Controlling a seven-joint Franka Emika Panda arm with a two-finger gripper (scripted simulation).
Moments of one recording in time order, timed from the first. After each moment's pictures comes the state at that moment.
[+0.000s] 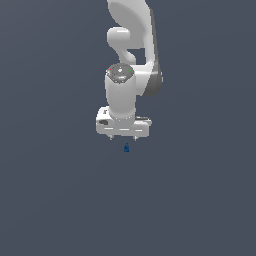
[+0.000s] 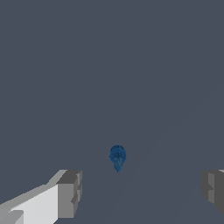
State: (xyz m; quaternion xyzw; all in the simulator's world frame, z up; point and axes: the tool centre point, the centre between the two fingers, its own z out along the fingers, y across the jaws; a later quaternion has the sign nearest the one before) arm -0.003 -0.019 0.154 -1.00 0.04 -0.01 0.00
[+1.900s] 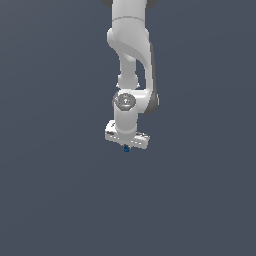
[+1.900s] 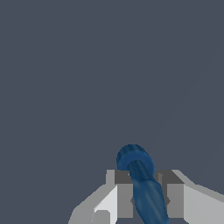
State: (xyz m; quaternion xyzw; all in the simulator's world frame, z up) arm -0.032 -0.008 0.042 -0.99 0.14 0.00 0.00
